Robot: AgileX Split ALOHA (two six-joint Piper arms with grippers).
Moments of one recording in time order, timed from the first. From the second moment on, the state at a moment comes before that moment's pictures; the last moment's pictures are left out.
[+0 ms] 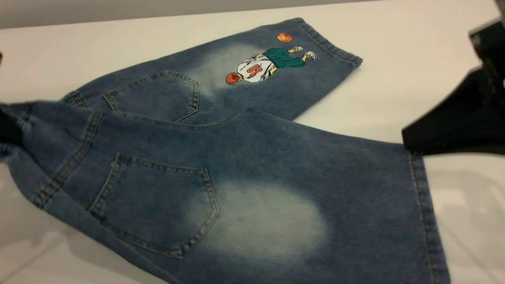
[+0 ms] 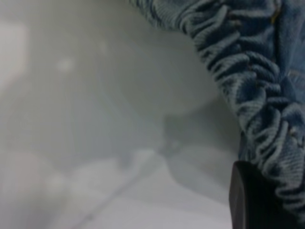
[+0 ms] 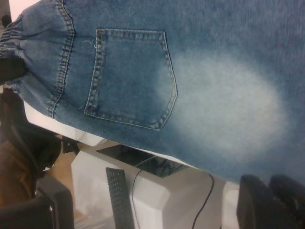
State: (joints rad) left arm 0.11 1.50 -0.63 -0.52 0.66 0.29; right arm 0.06 1.56 -0.41 1.43 0.83 -1.07
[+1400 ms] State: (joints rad) left arm 0.11 1.50 -0.63 -0.53 0.64 0.33; right arm 0.59 1.91 -0.44 1.23 0.05 -0.96
